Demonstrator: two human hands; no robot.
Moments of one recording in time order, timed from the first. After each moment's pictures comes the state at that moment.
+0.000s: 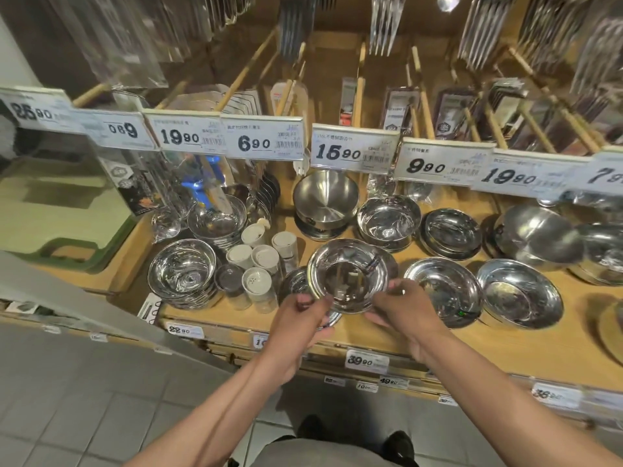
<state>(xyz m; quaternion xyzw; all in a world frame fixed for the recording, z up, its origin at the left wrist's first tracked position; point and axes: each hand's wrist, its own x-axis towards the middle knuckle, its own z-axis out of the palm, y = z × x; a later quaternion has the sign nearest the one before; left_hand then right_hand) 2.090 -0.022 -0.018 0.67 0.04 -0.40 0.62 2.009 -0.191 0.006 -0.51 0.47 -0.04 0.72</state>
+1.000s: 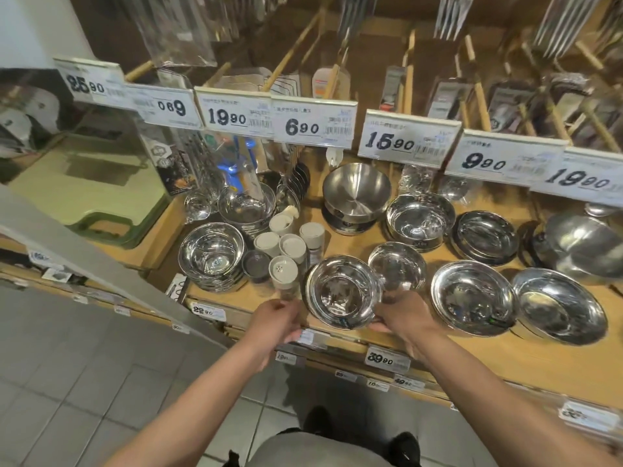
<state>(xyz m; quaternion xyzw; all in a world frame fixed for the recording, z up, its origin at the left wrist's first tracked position) 2.129 0.037 -0.063 0.71 0.12 -0.37 0.58 2.033 -0.176 -0.041 -0.68 0.46 0.07 0.57</state>
